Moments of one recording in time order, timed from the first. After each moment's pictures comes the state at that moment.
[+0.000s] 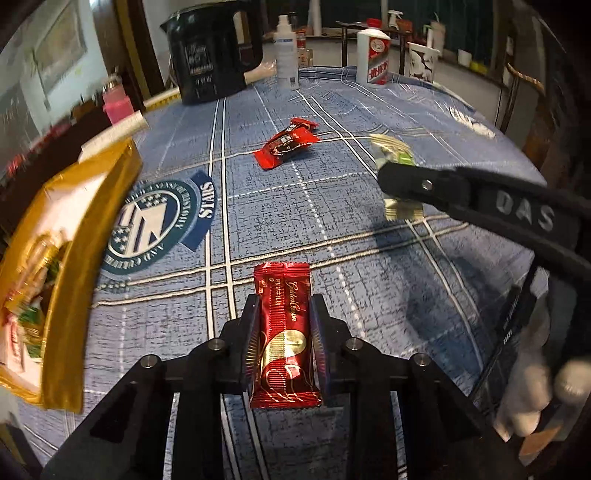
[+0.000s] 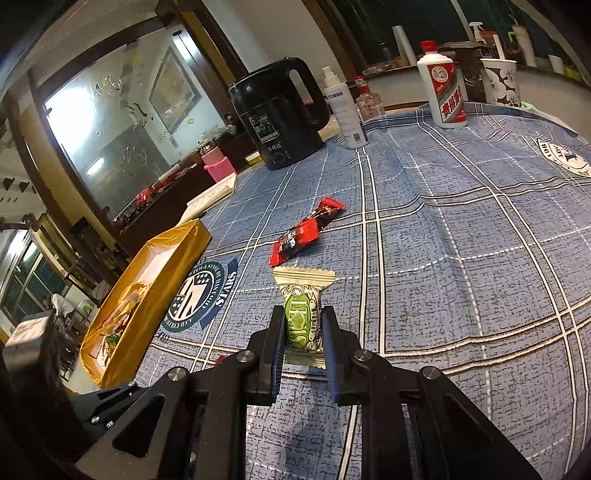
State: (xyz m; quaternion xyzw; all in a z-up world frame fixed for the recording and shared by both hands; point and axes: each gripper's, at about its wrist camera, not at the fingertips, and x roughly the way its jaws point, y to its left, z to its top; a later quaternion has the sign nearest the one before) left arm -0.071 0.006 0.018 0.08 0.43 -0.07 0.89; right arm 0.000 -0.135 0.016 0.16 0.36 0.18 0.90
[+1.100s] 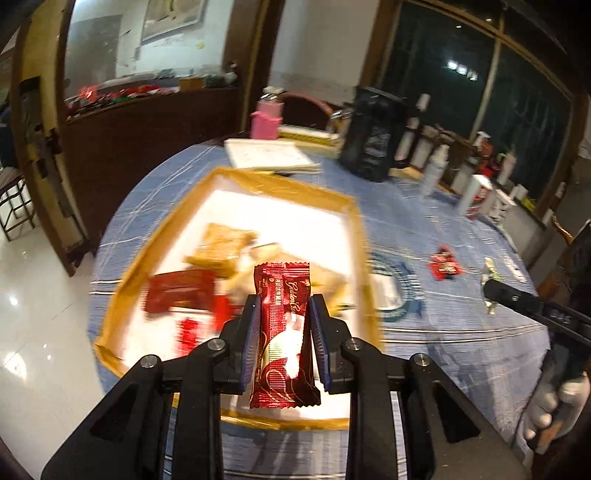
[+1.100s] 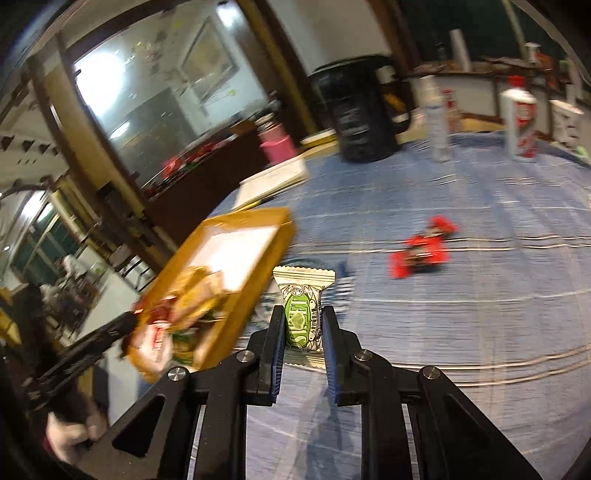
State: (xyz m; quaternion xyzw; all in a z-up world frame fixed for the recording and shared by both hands) left arm -0.086 0.281 0.082 -0.12 0.36 0.02 0.93; right arm -0.001 0.005 0.084 0.10 0.40 0.26 0.87
